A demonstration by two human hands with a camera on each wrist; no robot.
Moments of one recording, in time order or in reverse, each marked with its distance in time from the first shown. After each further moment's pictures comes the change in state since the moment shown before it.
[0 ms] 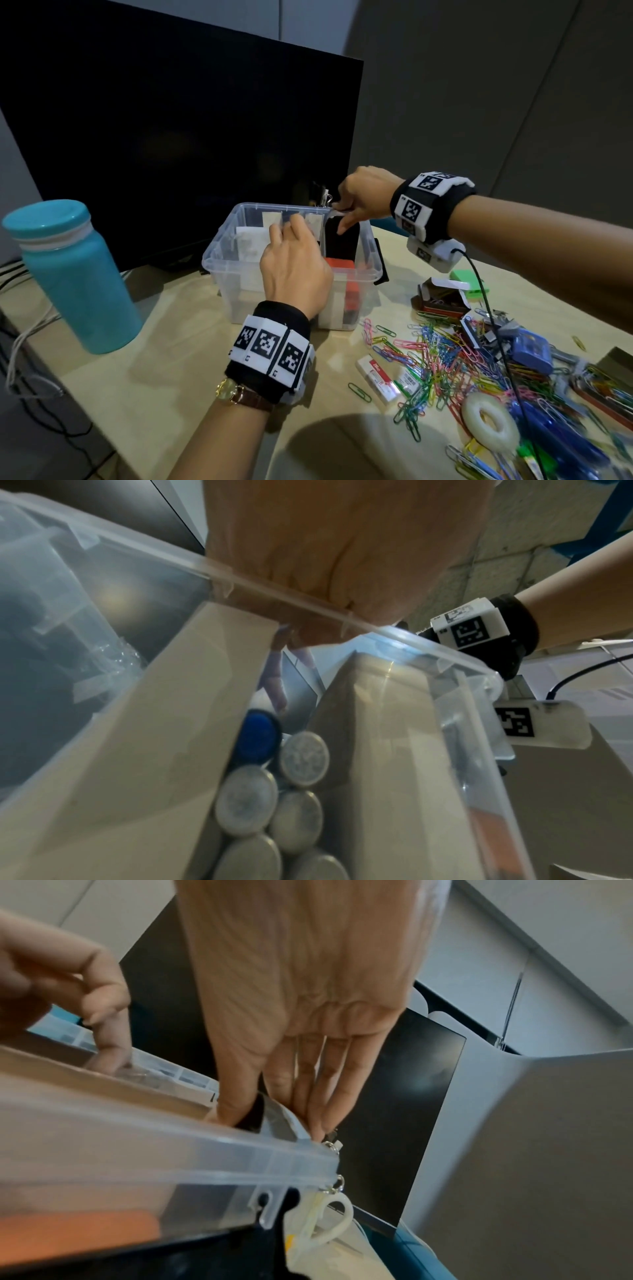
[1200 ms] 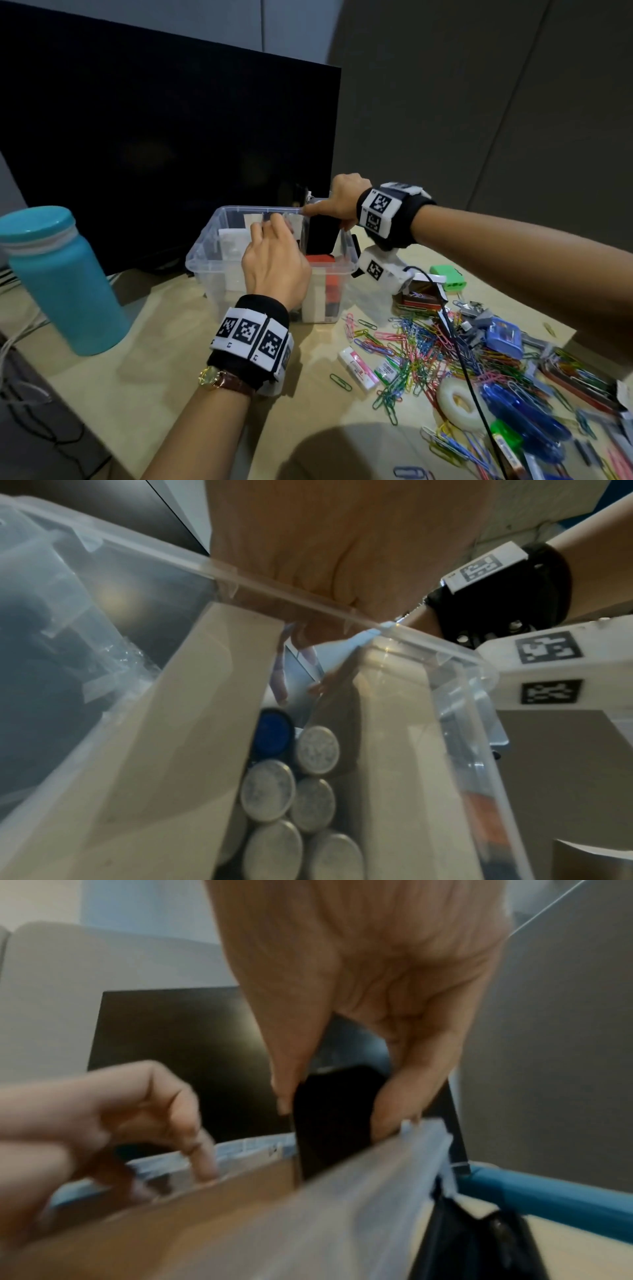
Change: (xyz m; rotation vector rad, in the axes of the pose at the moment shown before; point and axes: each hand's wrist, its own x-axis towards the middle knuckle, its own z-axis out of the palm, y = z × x) left_hand 0.000 0.003 -0.001 0.008 0.044 -0.004; right_hand -0.016 -0.025 -0.003 0.556 0.045 0.482
